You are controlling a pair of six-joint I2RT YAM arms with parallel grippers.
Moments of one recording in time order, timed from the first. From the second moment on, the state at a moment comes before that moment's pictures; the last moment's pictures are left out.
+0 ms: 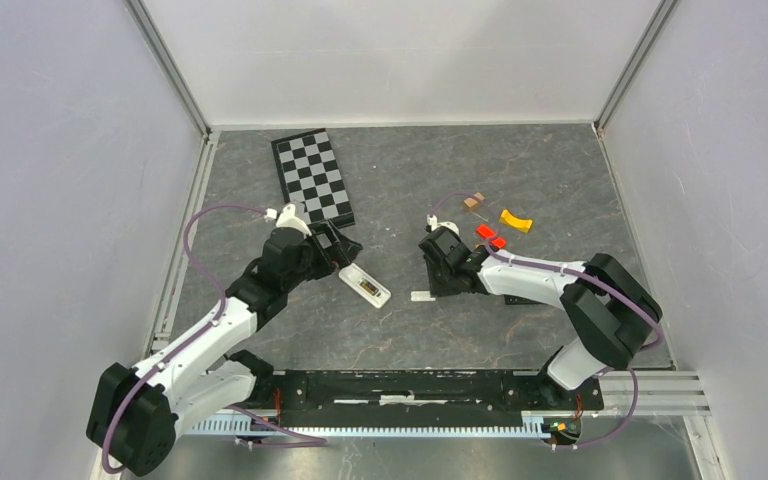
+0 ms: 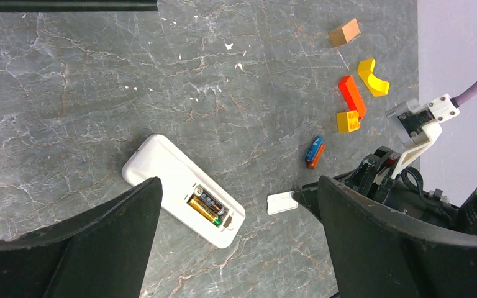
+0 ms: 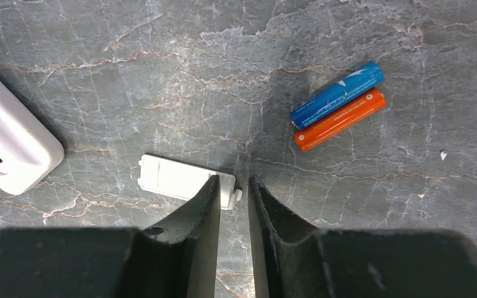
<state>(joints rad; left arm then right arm) -0.51 0.95 0.52 -0.05 -0.02 -0.81 0.79 1.58 0.83 -0.34 0.17 0.58</state>
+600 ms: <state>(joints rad) -0.51 0.96 0.52 -0.05 -0.01 -0.81 0.80 1.58 0.83 -0.34 0.16 0.57</state>
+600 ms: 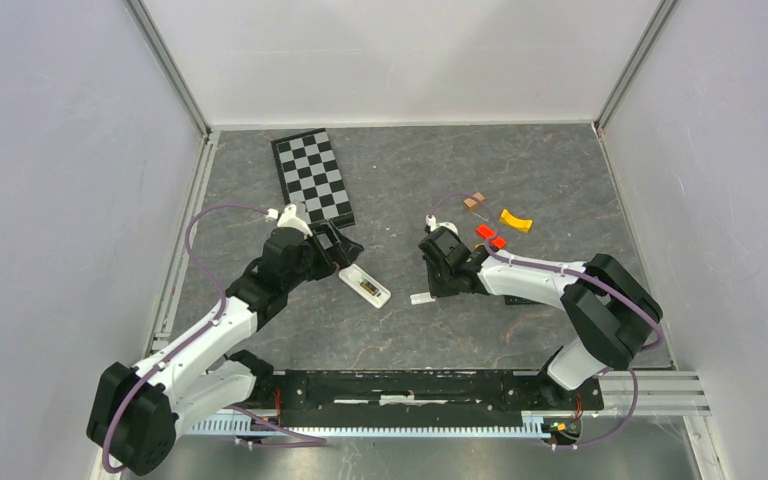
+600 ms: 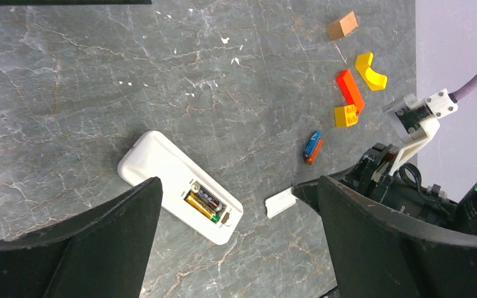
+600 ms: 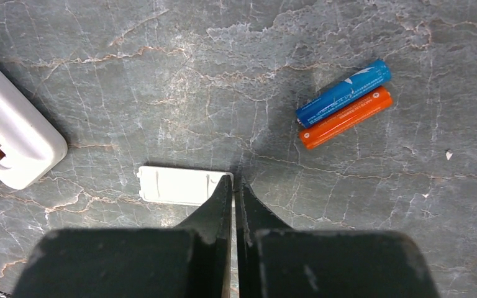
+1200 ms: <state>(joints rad) -0.56 1.04 0.46 0.12 0.31 -0.81 0.79 1.40 0.73 -0.23 0.12 0.64</state>
